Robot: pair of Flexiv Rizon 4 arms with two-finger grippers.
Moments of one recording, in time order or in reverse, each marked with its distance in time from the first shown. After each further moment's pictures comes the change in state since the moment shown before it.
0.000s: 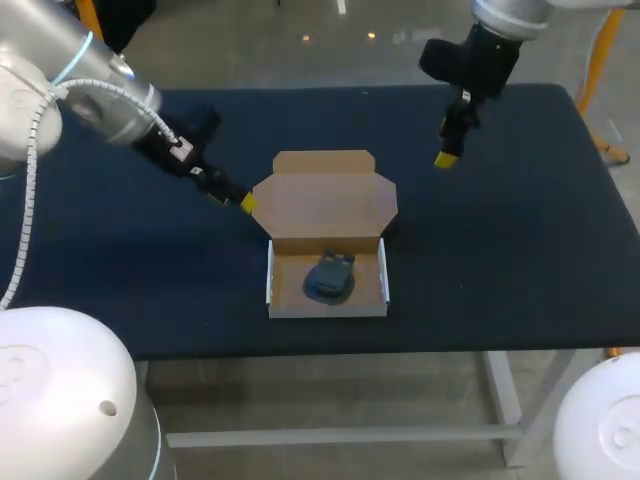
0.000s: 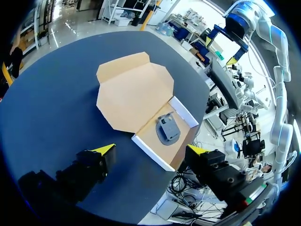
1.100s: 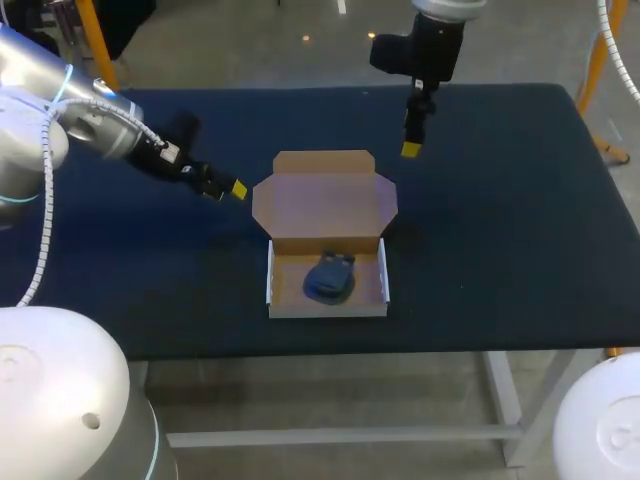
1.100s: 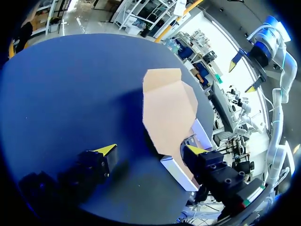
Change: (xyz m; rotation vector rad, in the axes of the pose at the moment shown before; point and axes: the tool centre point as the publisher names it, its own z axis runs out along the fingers) left arm -0.089 -0.023 0.037 0.143 0.096 -0.140; right arm -0.012 0.048 0.009 0.137 0.020 -0.054
